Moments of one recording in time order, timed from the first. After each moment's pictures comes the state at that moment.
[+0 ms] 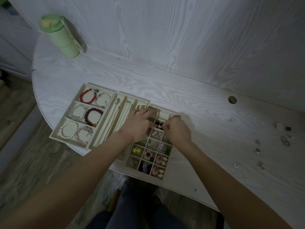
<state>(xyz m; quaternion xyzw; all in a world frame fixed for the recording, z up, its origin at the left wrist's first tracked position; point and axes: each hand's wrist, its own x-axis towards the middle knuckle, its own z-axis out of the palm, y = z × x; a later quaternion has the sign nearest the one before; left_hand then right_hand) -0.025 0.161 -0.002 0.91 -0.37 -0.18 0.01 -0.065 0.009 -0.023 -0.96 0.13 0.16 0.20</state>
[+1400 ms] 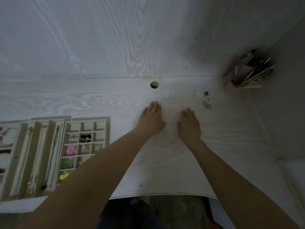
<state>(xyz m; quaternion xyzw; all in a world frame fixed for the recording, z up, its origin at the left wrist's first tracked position) -0.076 -0.122 -0.040 0.89 -0.39 -0.24 0.04 -0.179 -0.224 -0.041 -0.91 0.37 0.11 0.15</state>
